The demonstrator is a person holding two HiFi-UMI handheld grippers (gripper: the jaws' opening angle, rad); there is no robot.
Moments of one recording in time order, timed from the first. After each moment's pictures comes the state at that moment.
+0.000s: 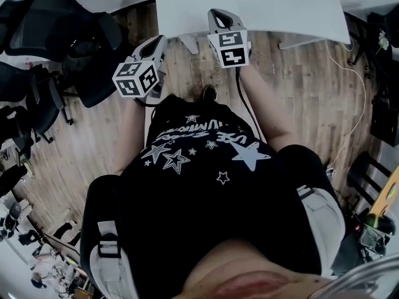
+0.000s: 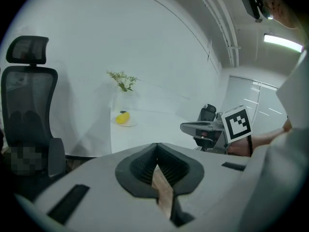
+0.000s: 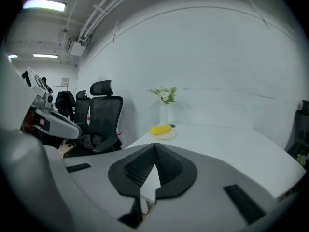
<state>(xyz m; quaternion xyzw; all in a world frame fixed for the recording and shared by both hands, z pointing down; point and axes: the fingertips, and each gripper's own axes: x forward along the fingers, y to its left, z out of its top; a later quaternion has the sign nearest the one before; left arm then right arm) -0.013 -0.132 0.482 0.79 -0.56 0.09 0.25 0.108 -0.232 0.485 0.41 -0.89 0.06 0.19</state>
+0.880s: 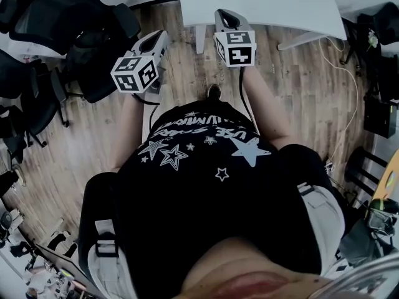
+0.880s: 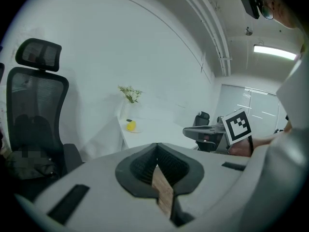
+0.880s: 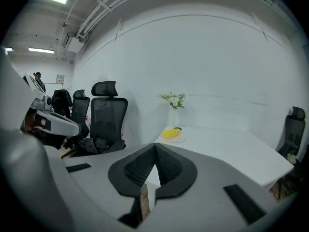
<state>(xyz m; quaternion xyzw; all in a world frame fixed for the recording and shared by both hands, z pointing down) -0.106 -0.051 0.447 0.81 -0.54 0.05 0.22 0.033 -0.144 0.447 0.44 -0.87 0.06 0.20</state>
